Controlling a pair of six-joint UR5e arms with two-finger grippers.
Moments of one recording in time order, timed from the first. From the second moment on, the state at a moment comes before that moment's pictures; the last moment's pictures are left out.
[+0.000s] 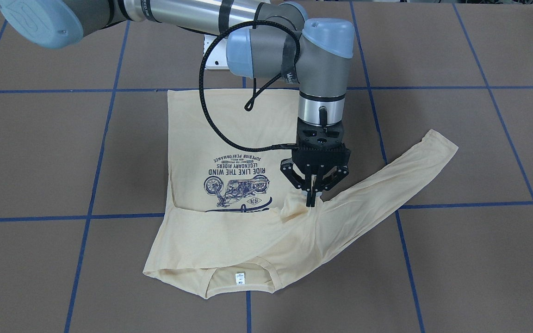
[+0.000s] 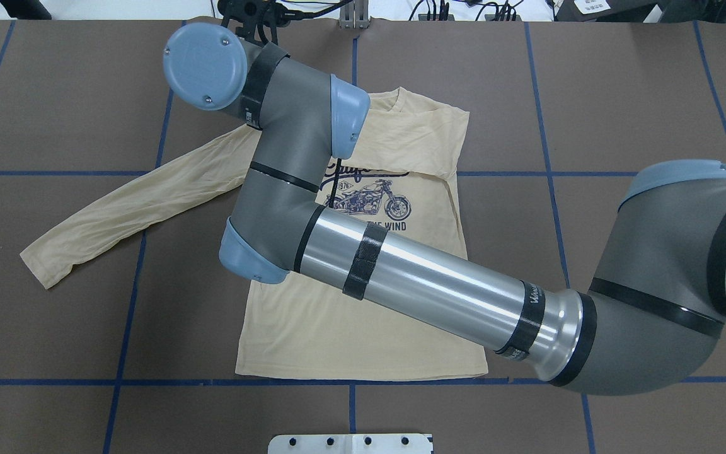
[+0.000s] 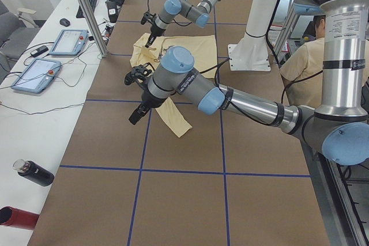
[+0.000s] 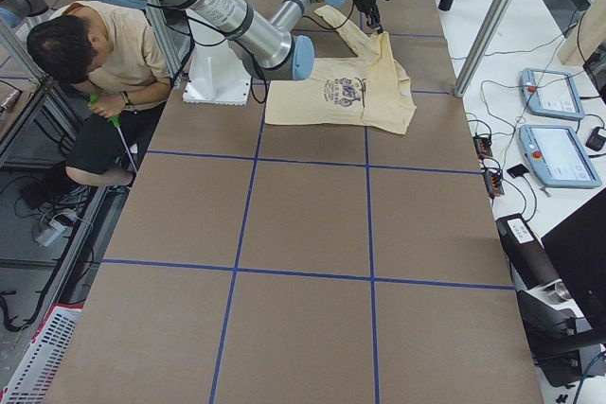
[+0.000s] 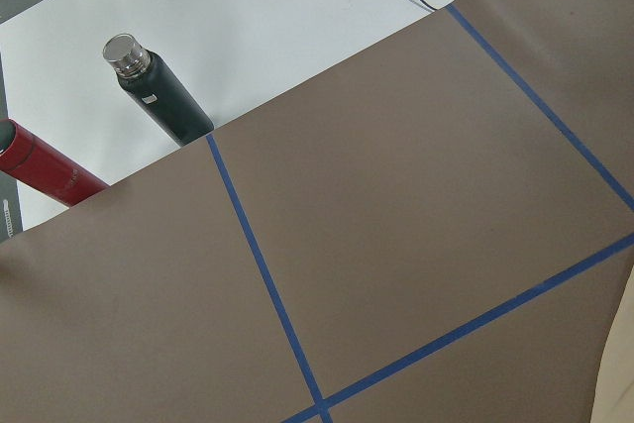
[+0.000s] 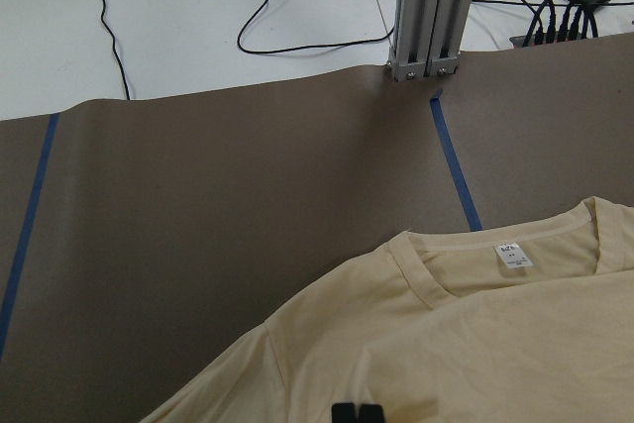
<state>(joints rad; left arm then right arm) -1.60 -1.51 -1.93 -1.94 -2.26 0.05 0.53 -0.30 1.04 -1.42 1.38 1.35</state>
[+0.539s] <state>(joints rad) -1.60 -1.51 -1.93 -1.94 -2.26 0.05 0.53 -0.24 0.99 -1.39 1.40 1.46</state>
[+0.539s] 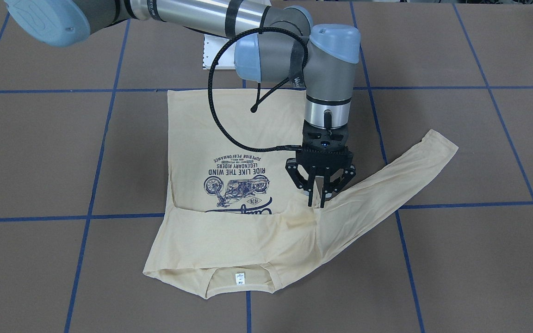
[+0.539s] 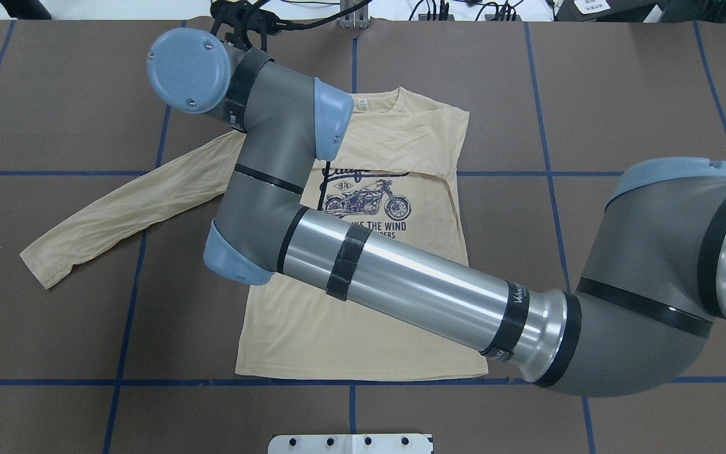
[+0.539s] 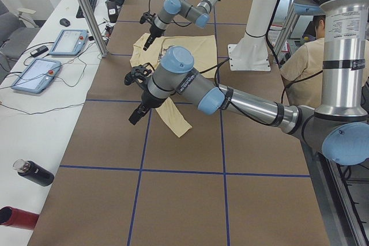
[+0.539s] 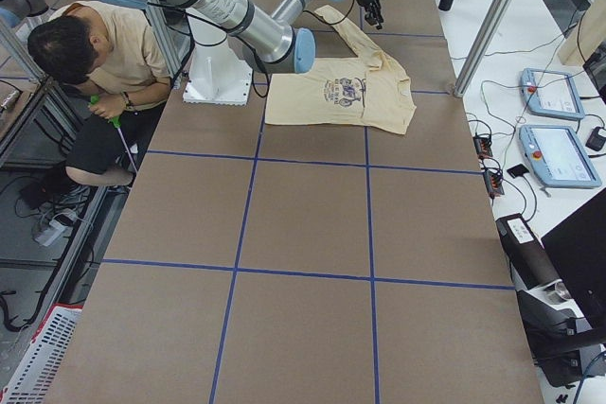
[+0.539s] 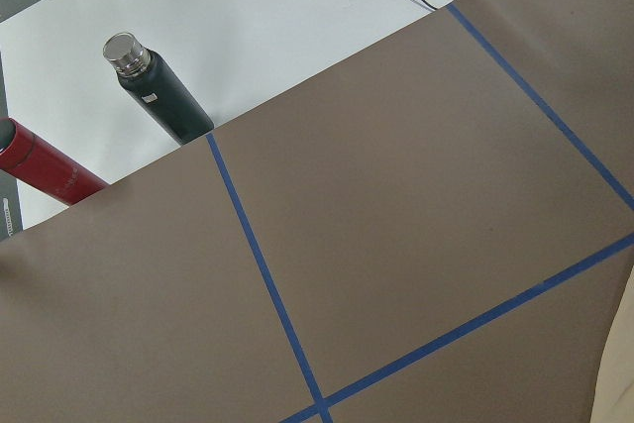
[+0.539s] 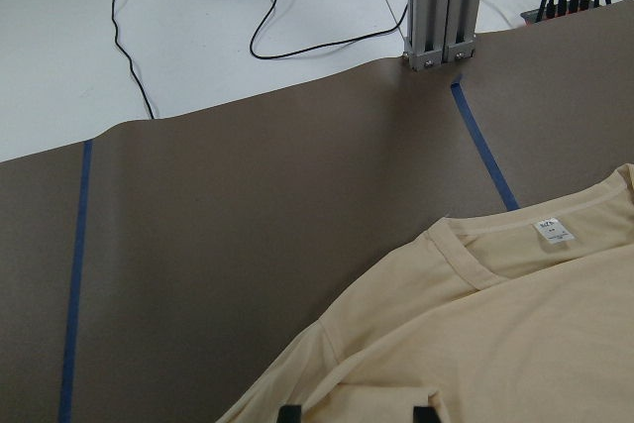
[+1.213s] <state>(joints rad) -1.53 -1.51 -1.93 -1.96 -2.26 0.04 0.63 -0.37 1.14 -1.53 1.61 1.34</state>
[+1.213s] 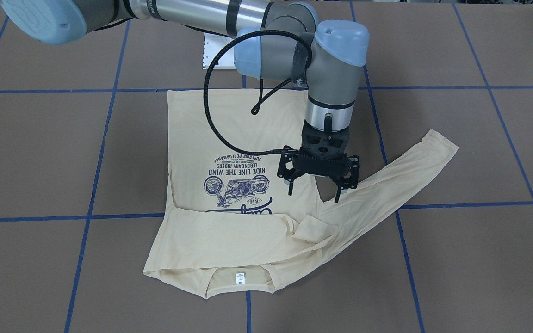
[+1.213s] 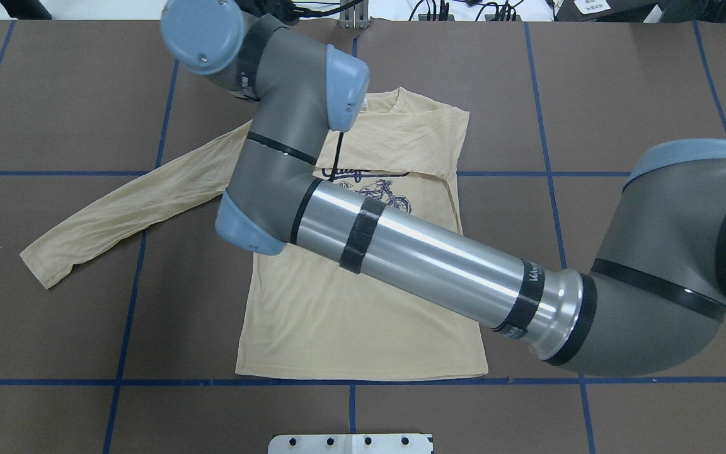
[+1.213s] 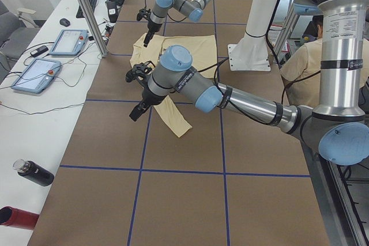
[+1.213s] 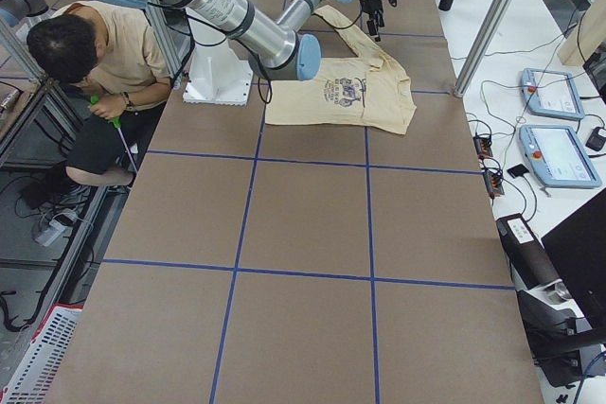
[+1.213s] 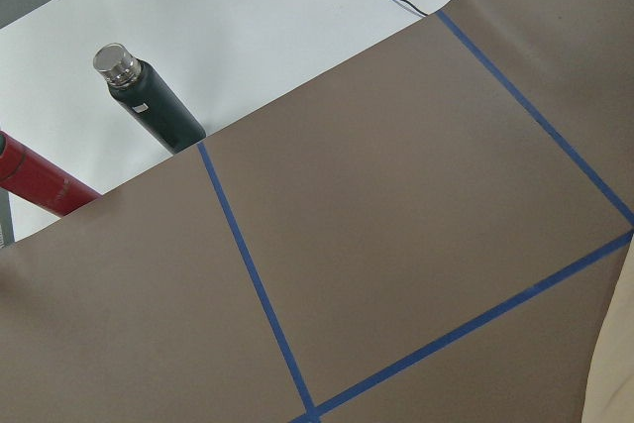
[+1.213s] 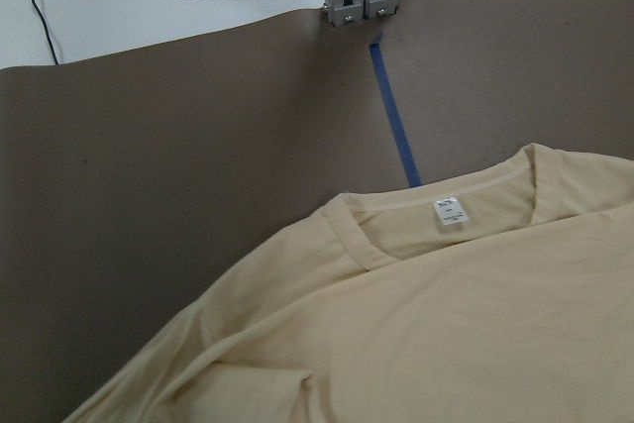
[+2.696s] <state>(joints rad) -0.93 -1.35 -1.71 -2.60 -1.92 -0.72 1.20 -1.56 2.04 -1.46 2.16 0.38</state>
